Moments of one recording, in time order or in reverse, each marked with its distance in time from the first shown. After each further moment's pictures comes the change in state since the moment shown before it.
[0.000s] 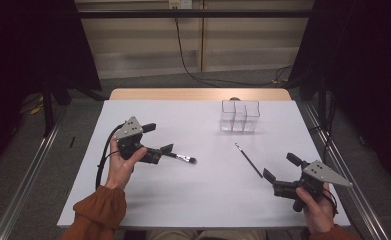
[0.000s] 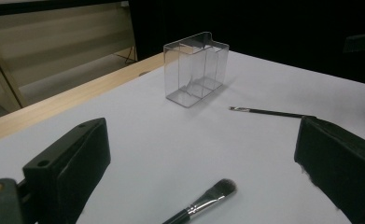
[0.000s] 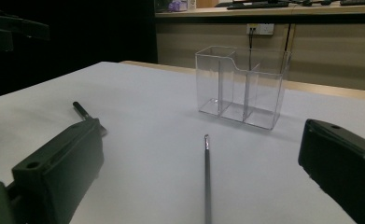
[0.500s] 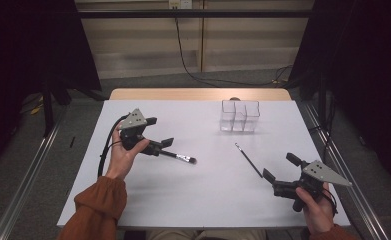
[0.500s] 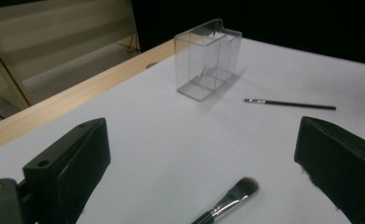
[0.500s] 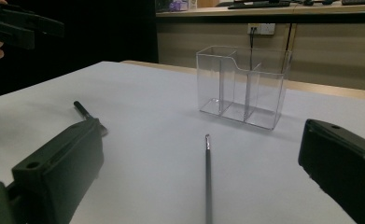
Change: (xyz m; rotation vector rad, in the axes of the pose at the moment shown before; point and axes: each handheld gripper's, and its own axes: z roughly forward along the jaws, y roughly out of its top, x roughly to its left) left arm 0.020 0.011 0.014 0.089 -0.013 0.038; right arm -0.001 0.000 0.001 0.004 0.004 -0.010
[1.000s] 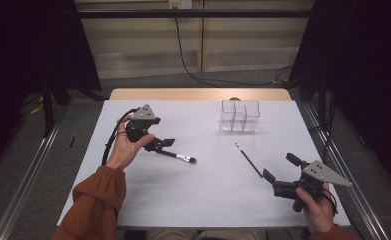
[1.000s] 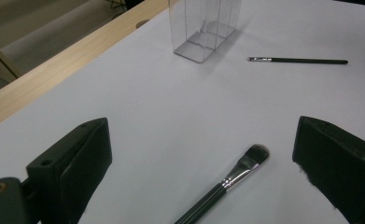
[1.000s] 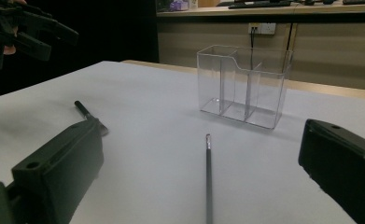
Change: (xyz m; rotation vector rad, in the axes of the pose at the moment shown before) left arm 0.012 0.012 0.019 0.205 -0.042 0.046; right arm 0.001 0.000 0.000 -0.001 0.002 0.006
